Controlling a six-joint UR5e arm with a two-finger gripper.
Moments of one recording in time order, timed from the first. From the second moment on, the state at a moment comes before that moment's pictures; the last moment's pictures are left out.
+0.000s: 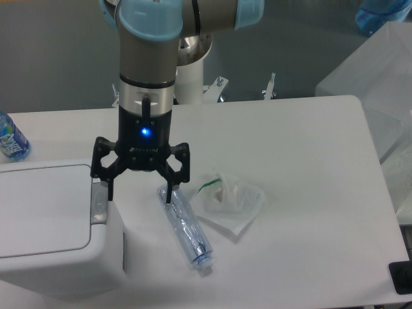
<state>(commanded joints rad) 2.25 -1.81 -1.43 -0.99 1.30 0.10</state>
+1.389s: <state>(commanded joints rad) 2.24 -1.83 -1.44 -0.99 1.30 0.08</state>
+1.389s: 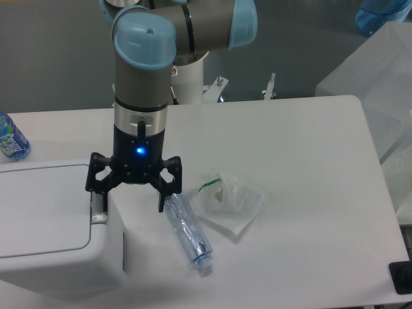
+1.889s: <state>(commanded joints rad) 2.24 -1.84 -1.39 -0.98 1.30 0.09</state>
